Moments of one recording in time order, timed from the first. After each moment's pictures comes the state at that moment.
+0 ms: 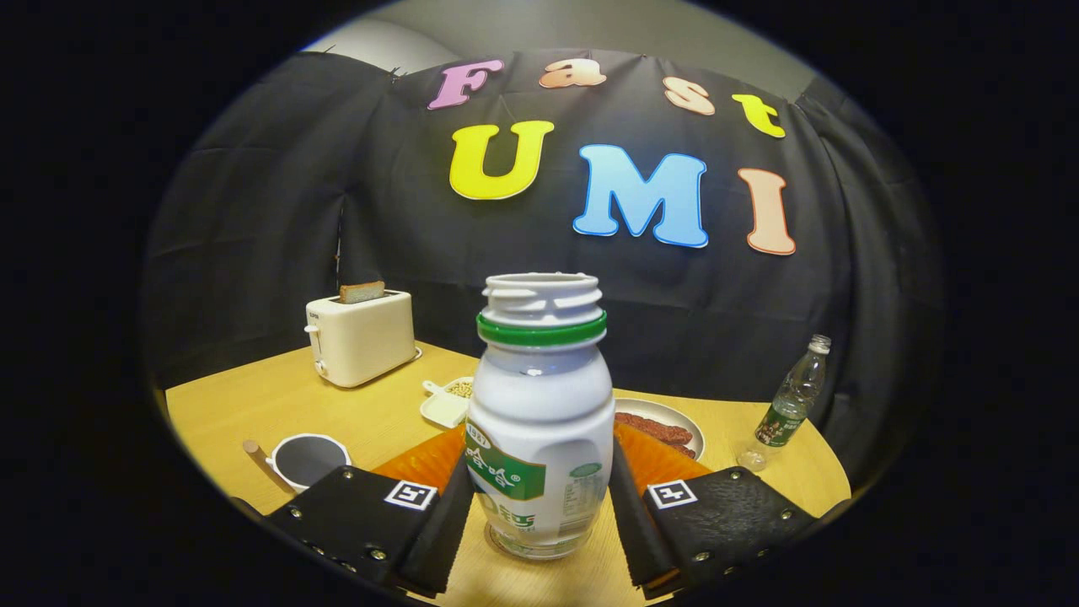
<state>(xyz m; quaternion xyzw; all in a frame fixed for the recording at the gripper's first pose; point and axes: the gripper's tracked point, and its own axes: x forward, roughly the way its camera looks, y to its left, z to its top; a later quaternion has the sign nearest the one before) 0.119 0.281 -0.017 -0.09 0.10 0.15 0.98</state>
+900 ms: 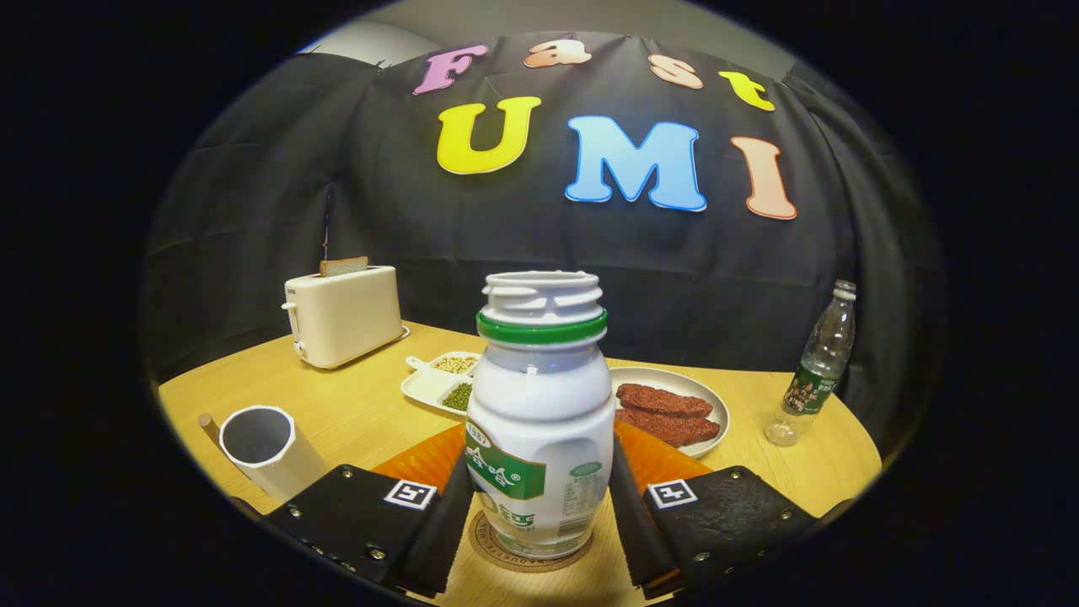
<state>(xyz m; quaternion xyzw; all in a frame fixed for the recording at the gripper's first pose) 0.148 0.278 -0.079 -0.06 0.13 0.15 0.98</state>
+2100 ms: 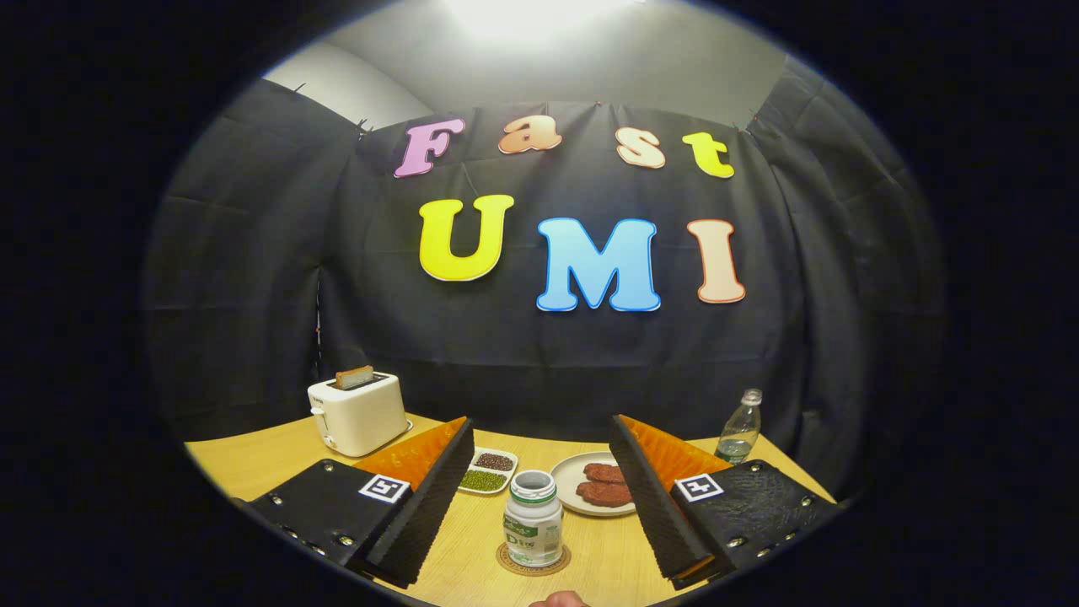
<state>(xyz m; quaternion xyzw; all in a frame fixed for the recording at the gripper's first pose) 0.063 0.258 0.103 -0.04 0.00 0.10 0.99</state>
